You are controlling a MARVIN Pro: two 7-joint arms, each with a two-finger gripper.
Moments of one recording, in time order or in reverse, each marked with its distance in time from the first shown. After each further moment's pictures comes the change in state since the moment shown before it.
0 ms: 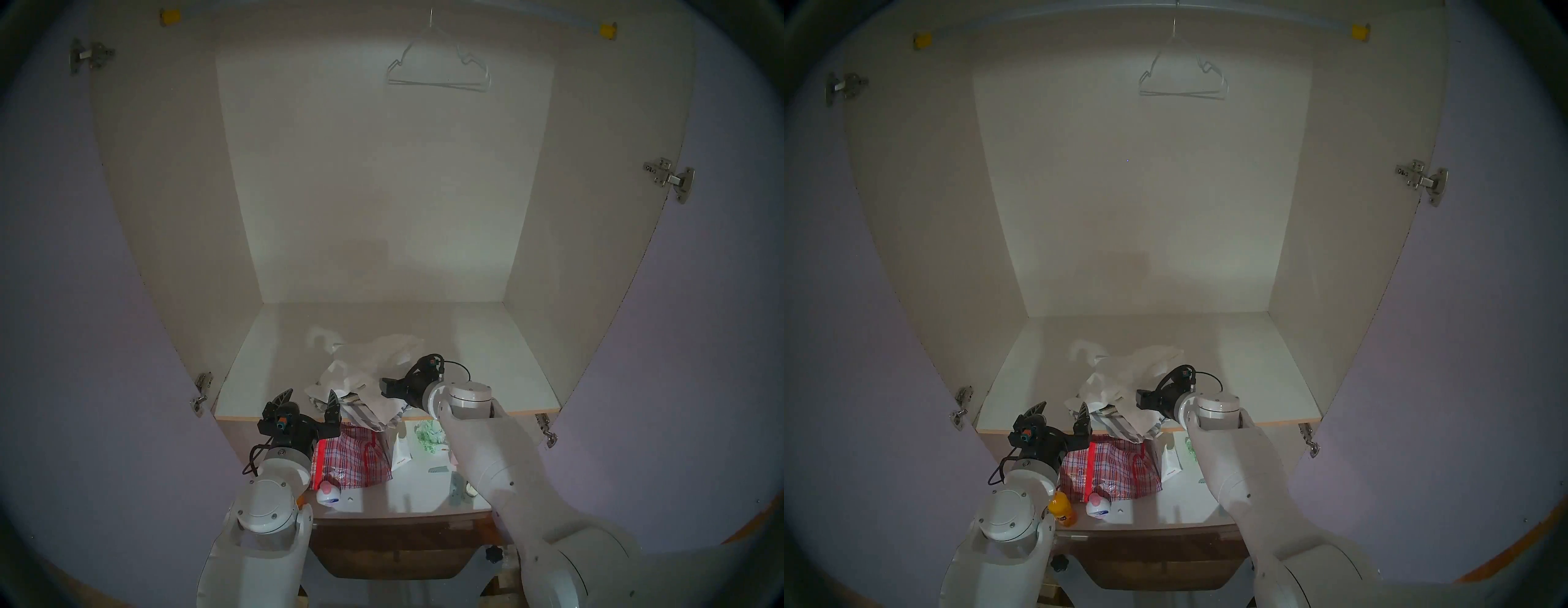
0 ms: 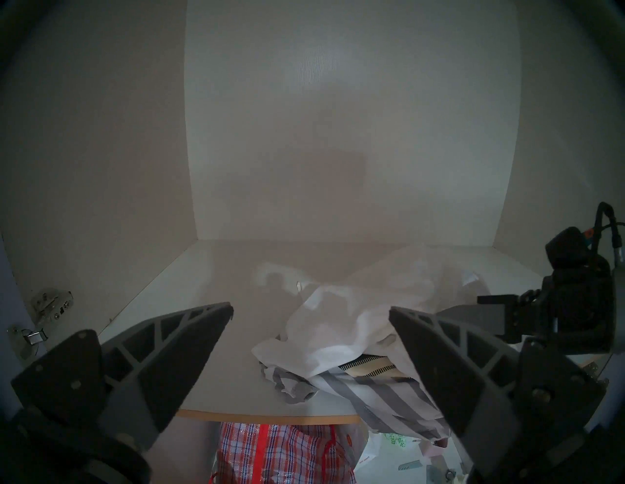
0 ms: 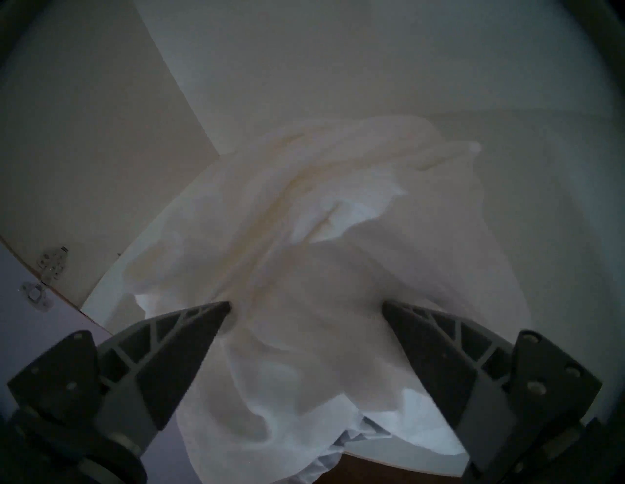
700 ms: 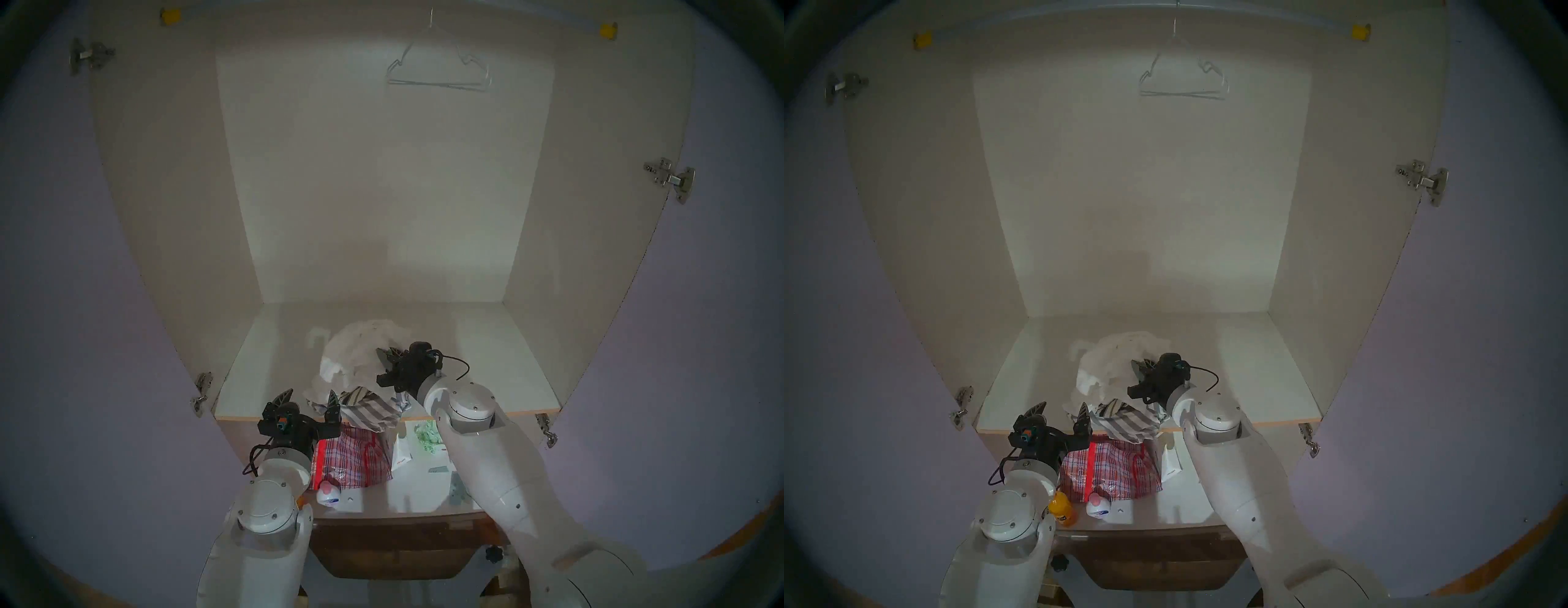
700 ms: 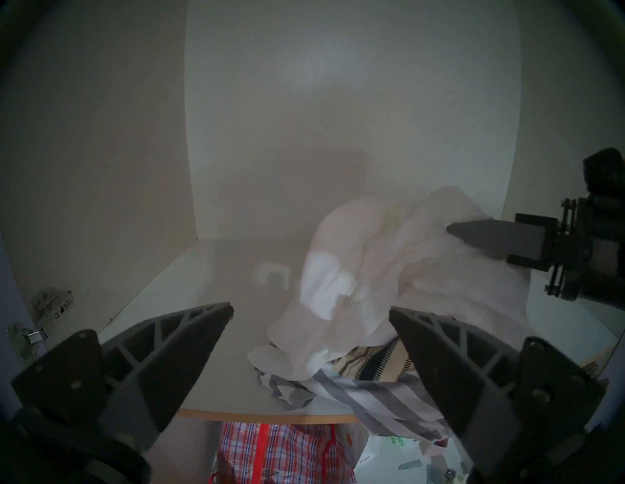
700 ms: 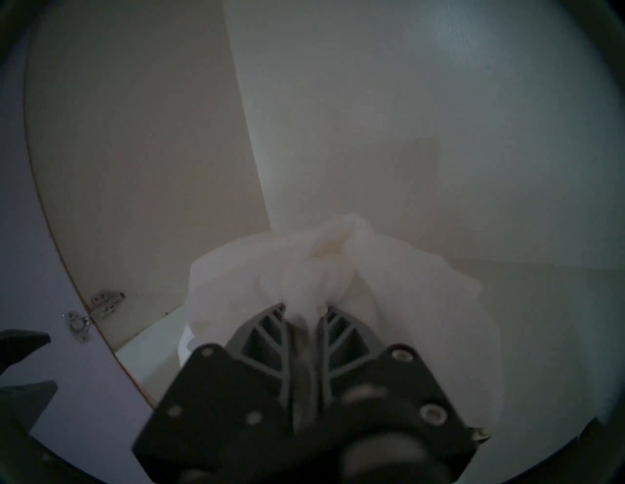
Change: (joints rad) left arm 0.000 0.000 0.001 0.001 0.000 0.000 0.001; right arm -0.182 0.078 -0.058 -0.393 -0.046 -0.231 0.064
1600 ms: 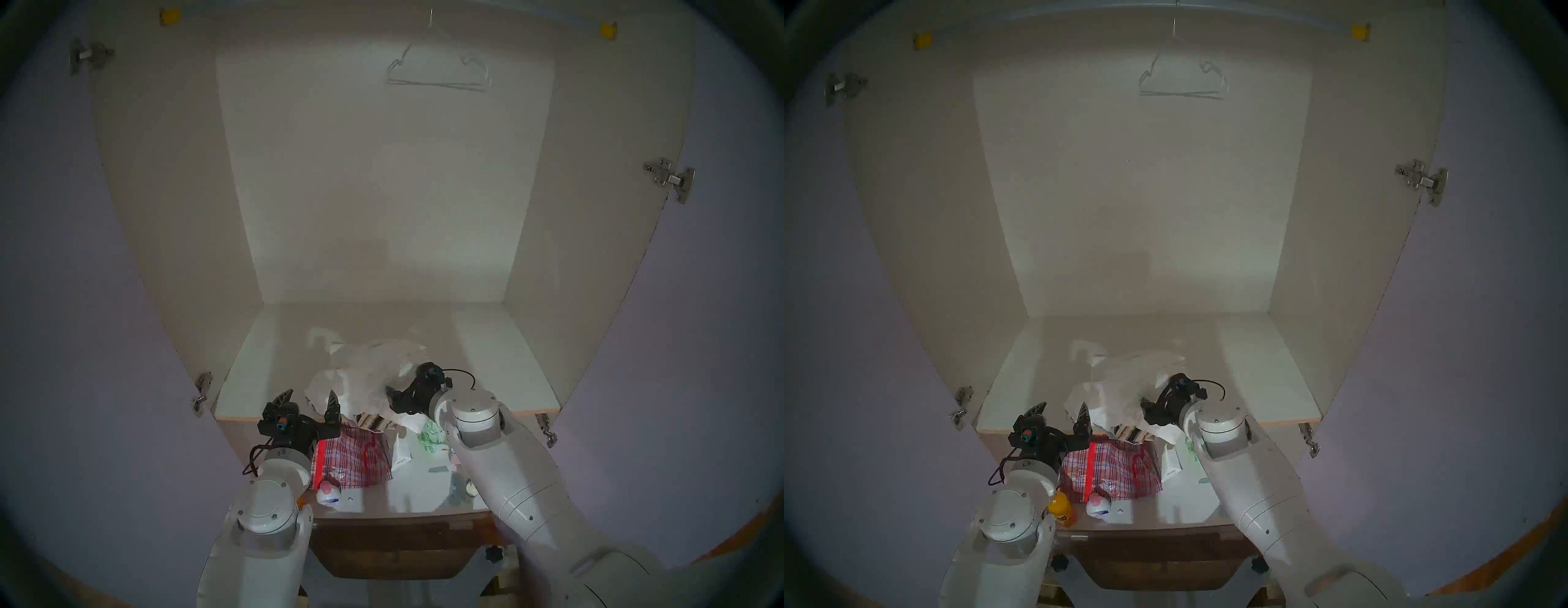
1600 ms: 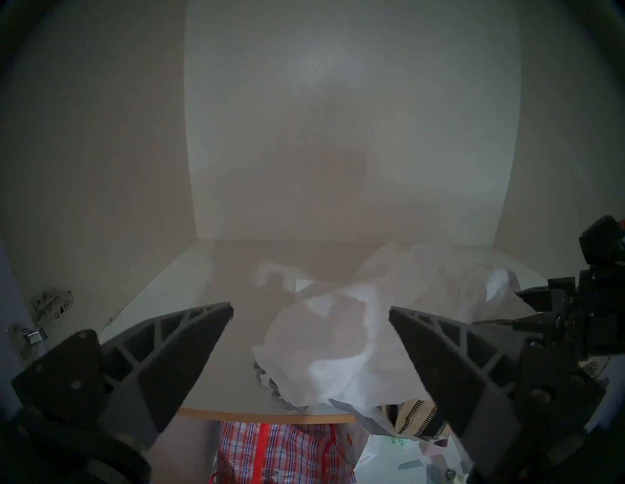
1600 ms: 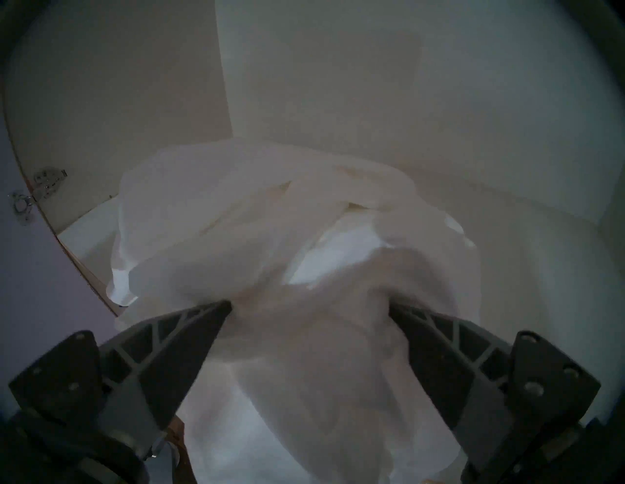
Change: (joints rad) left arm 0.001 0.001 0.000 0.000 0.000 0.000 0.000; right arm 0.019 0.055 -0.074 0.065 -0.103 0.211 -0.121
